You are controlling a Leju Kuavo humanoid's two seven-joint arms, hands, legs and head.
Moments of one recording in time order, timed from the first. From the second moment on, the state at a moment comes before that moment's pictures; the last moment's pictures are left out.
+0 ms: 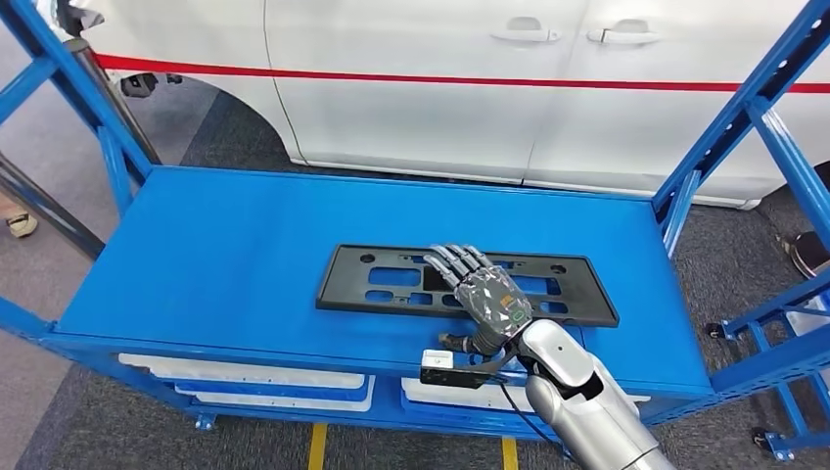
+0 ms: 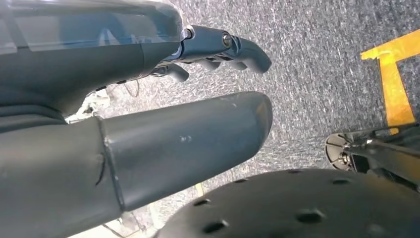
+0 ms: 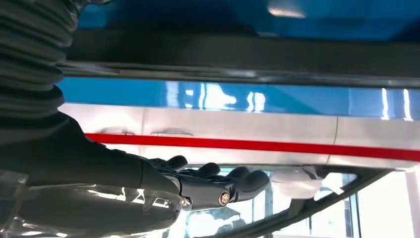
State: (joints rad) left arm 0.02 -0.24 0.97 -0.24 -1.31 -0.01 0.09; right arm -0.42 -0.14 0.62 -1.20 1.11 -0.24 -0.19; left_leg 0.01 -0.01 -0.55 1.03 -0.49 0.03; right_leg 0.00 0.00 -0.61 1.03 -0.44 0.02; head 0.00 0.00
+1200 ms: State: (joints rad) left arm 0.01 -0.25 1.07 -0.24 -1.38 -0.05 0.03; right arm -0.48 -0.06 0.56 -0.93 1.28 -0.37 -0.02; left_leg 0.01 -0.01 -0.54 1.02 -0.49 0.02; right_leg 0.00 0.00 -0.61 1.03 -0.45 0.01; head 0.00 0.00
